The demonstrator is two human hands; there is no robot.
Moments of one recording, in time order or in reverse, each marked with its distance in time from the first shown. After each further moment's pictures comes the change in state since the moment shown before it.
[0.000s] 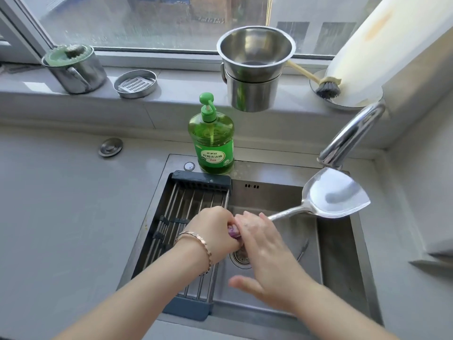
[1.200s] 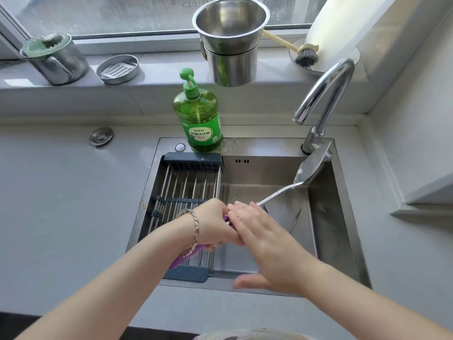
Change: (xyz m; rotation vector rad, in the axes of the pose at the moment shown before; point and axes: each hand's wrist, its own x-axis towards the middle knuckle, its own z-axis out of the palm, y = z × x) left_hand -0.036 0.014 0.017 -0.340 -0.426 -0.125; right_hand -0.053 -0.013 -0.006 -0.057 -0.033 -0.092
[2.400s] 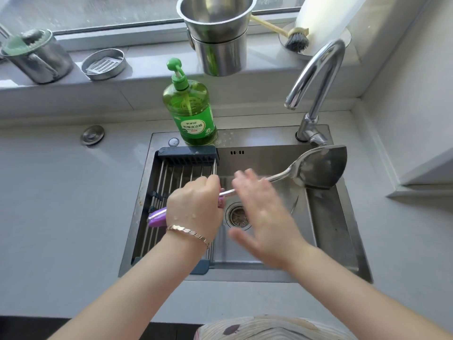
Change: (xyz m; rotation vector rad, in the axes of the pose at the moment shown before) left_hand -0.003 -0.009 0.015 0.815 0.992 0.325; right_hand 0.010 -0.006 0.002 0.143 0.180 0.267
